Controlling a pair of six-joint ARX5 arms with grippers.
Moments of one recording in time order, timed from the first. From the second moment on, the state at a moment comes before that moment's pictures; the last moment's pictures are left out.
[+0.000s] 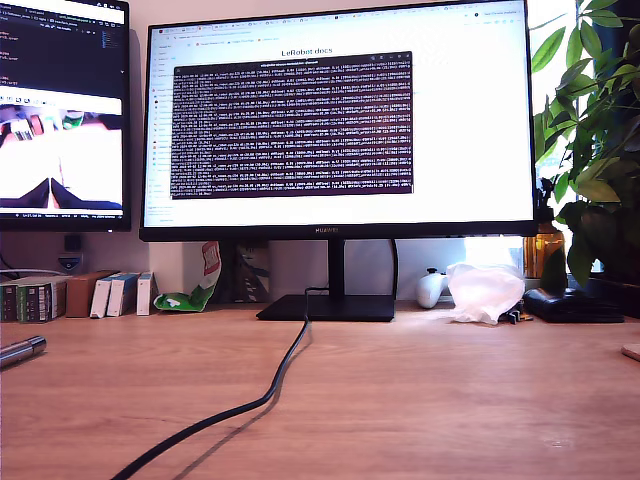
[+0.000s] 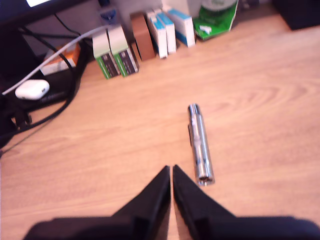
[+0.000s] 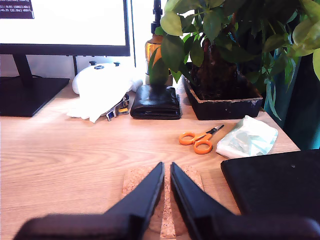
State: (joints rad) left arm -0.36 0.37 0.01 -0.01 -0.39 0.06; right arm 0.05 0.01 0.02 -0.18 0.14 -0.02
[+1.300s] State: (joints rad) left arm 0.03 0.00 0.01 -0.19 0.02 0.03; right arm 0.05 0.01 0.02 -0.18 0.14 -0.02
